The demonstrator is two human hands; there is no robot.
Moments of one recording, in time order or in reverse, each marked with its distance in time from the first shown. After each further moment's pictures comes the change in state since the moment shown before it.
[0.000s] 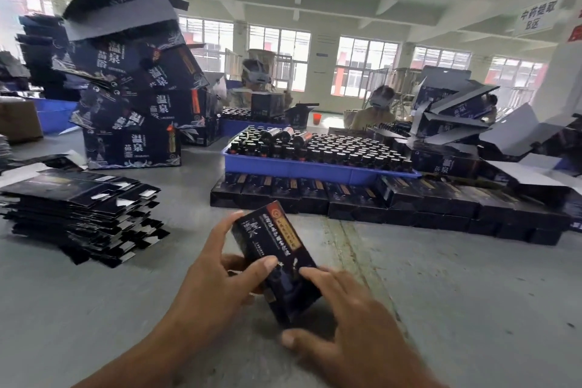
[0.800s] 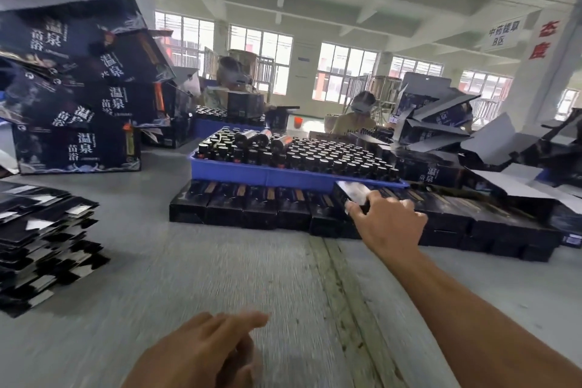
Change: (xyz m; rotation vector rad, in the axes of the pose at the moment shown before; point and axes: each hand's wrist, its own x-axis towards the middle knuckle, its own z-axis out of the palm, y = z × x) left_hand 0.020 -0.020 0.019 0.934 -0.287 0.510; right_hand 0.168 0.163 -0.040 -0.521 0.263 0.623
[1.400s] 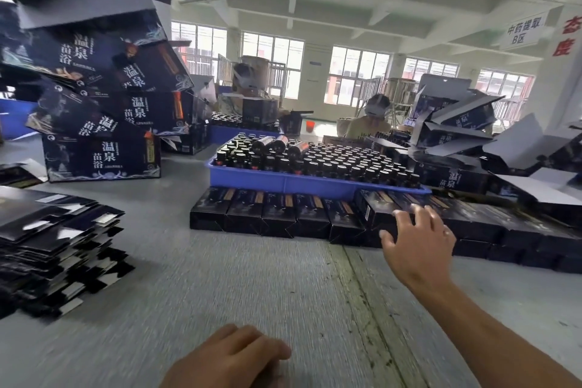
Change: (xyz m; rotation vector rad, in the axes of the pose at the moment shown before) left_hand 0.008 -0.009 -0.006 -0.134 -0.342 -0.134; right_hand -0.016 0.015 0.020 -0.019 0.044 -0.064
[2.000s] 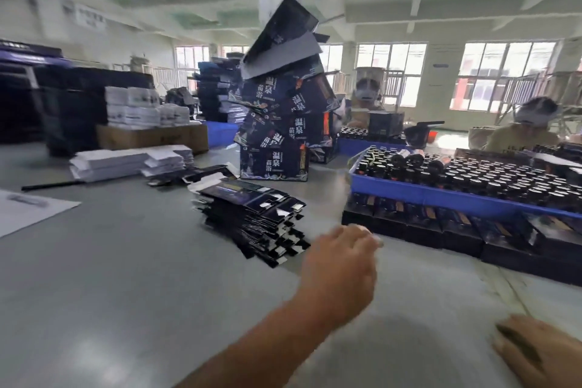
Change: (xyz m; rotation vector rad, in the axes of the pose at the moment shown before) left_hand -0.035 -0.038 -0.040 0.246 0.746 -0.003; right_hand -0.129 -0.030 0.007 0.278 -0.203 -0.302
